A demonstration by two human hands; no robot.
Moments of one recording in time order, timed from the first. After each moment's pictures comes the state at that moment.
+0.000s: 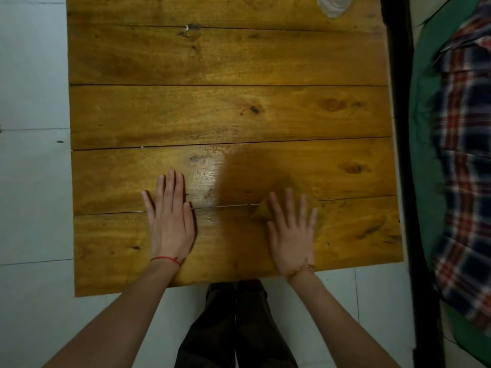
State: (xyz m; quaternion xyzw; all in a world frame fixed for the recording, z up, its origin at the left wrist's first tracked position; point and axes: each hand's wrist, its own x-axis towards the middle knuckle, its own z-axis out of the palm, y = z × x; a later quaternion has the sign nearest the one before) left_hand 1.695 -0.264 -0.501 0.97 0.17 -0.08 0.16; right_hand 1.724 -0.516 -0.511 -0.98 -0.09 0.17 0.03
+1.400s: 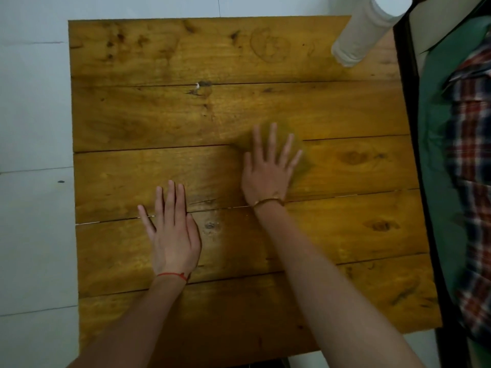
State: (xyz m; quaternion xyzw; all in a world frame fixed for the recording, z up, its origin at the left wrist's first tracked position) left_hand 1.801 -0.212 -0.515 0.97 0.19 -0.08 0.14; right_hand 1.953 -0.350 -0.523 -0.99 -0.01 0.12 0.08
